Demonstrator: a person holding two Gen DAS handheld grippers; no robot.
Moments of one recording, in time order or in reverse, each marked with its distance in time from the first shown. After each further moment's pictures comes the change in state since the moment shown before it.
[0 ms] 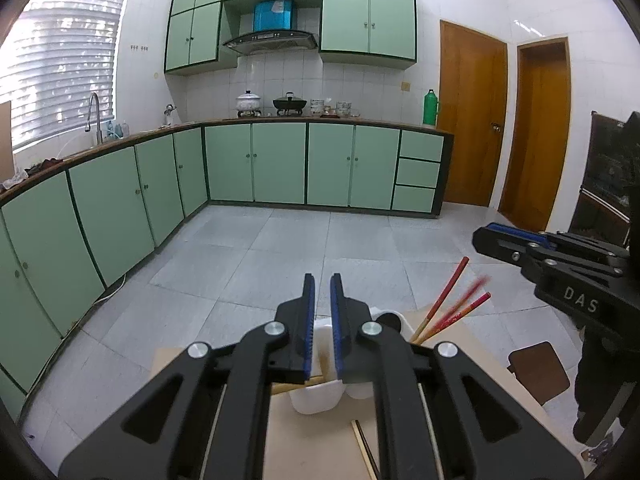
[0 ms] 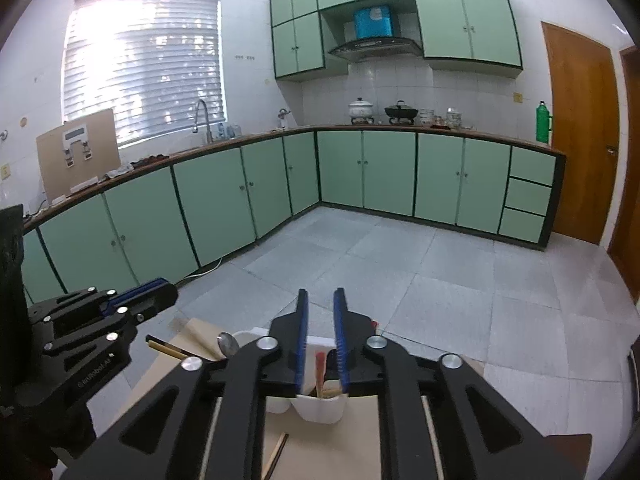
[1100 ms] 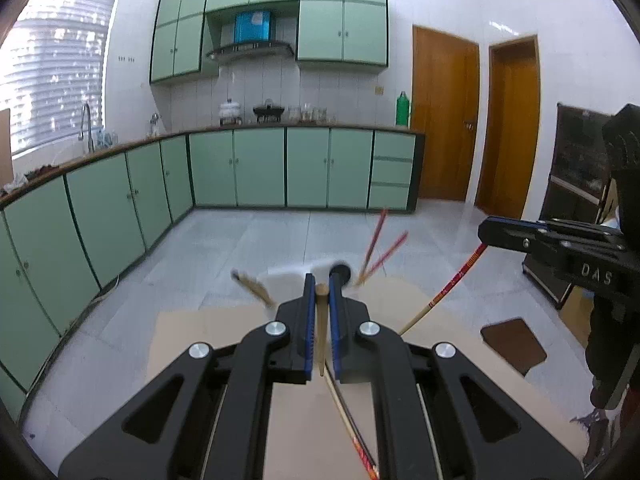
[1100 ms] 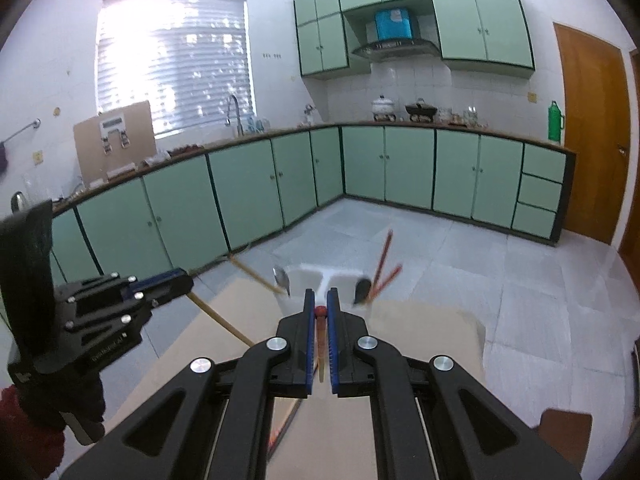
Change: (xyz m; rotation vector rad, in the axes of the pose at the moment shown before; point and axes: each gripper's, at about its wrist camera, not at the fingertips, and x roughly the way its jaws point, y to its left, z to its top) left arm -0.108 -0.026 -0.043 0.034 -0.036 -0.070; right arm -0.122 0.023 -0.033 -0.032 -0.003 0.116
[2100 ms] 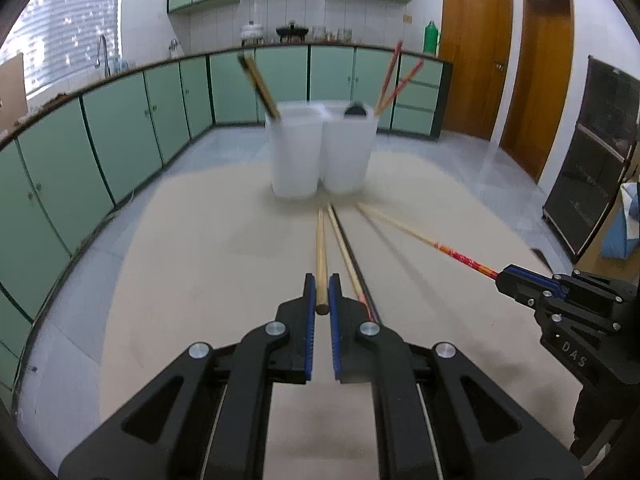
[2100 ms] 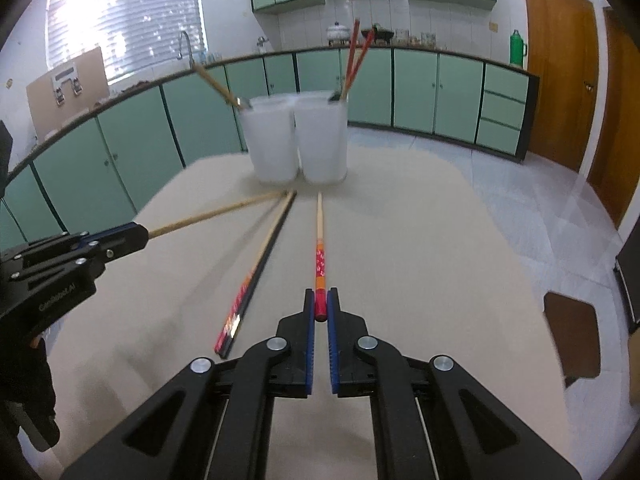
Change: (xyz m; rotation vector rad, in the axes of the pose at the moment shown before) left arm 0.001 -0.022 -0.146 -0.055 0.277 0.093; right arm 0.018 0.019 -0.189 0.097 0.238 -0.165
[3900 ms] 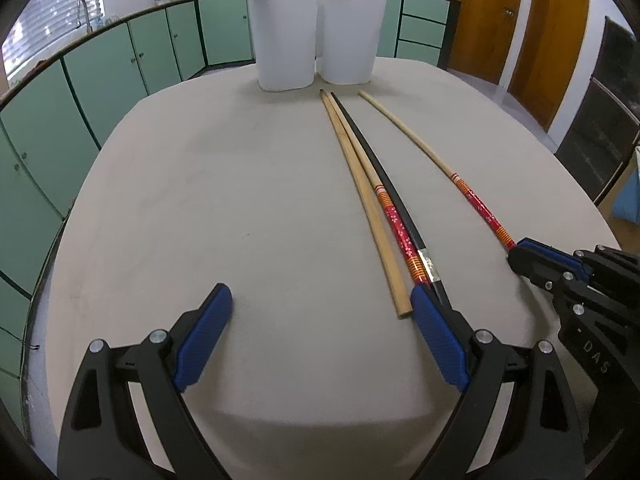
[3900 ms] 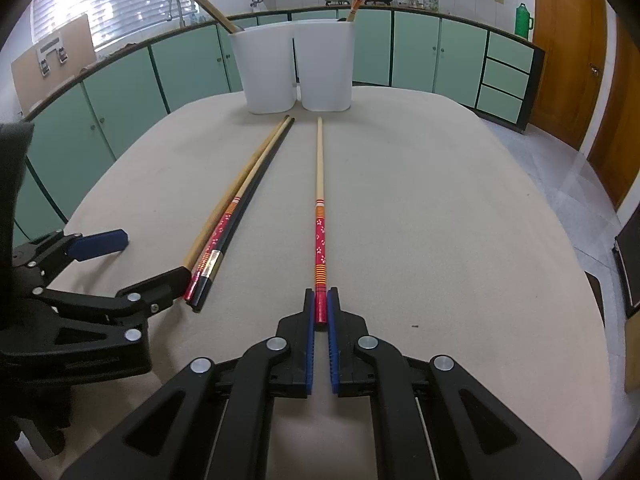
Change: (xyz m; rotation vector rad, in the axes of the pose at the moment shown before) left arm 0.076 -0.009 -0.061 0.023 0.249 0.015; right arm 0.057 0.015 -0.050 -0.001 0.172 -0.037
